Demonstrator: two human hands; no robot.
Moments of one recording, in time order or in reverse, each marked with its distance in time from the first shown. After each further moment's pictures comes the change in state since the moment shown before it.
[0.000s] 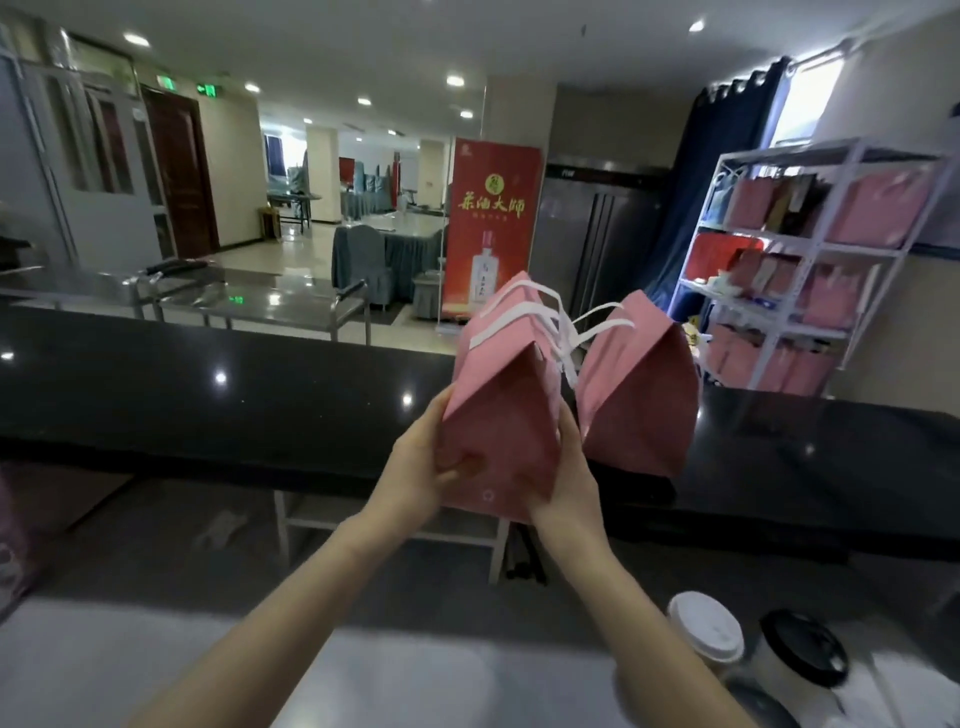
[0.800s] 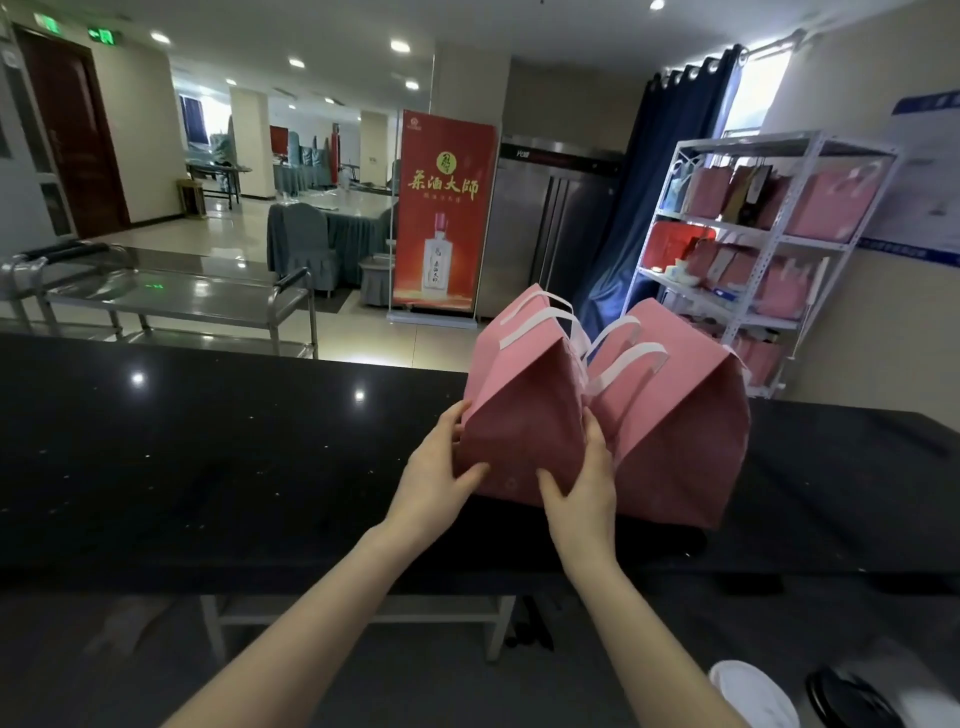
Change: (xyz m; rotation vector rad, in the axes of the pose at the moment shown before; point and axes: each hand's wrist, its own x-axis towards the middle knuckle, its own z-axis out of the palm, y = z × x) left_hand 0.109 -0.107 0.033 0.032 -0.082 -0.150; right_hand 0.099 0.077 0.042 -0.272 0.303 0.127
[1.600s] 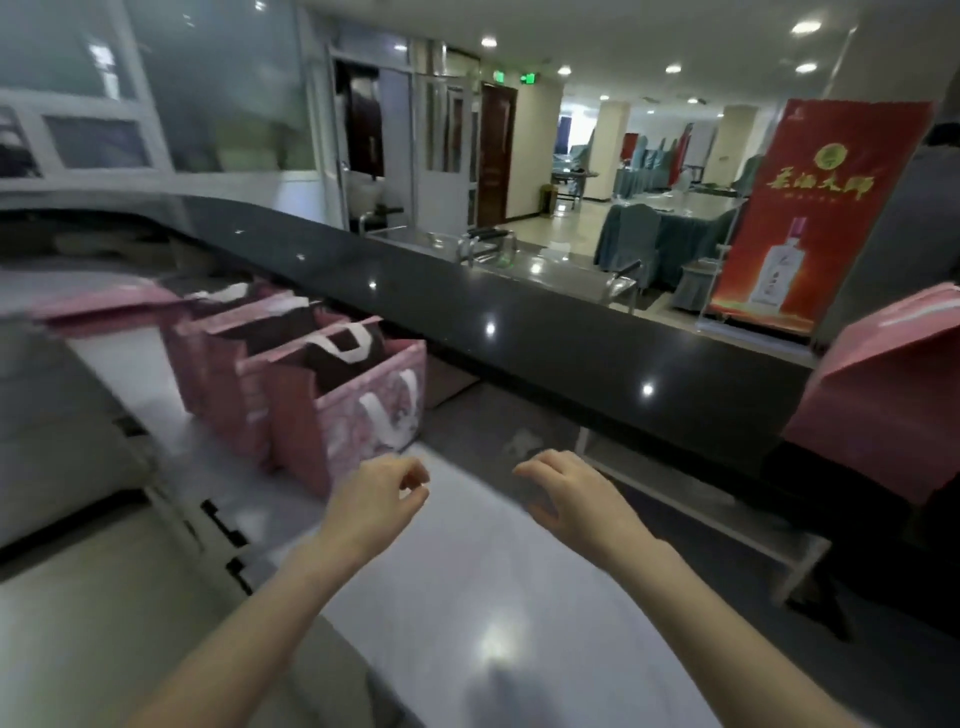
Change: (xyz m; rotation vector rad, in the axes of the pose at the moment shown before) left_hand -0.401 0.041 -0.265 0.822 0.410 -0.538; right_hand -0.252 -0.187 0.052 -0.160 -0.952 -1.056
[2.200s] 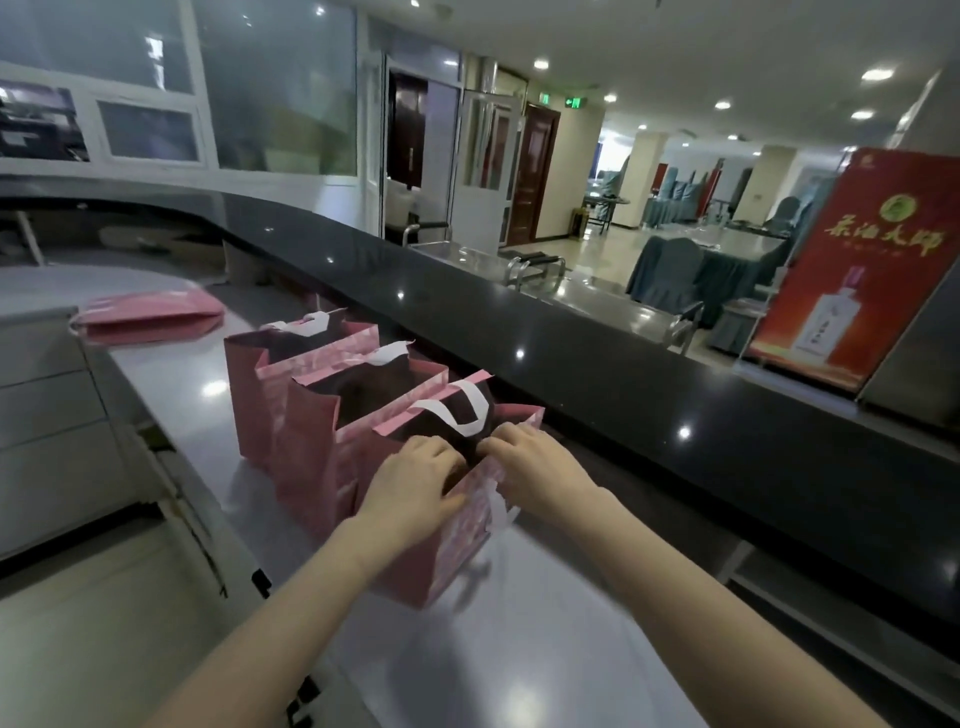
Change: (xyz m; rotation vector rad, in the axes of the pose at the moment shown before) left_hand 0.146 -0.161 -0.062 0.156 -0.013 0.165; right_hand 0.291 -0.089 0.079 -0.193 -0.115 -0.165
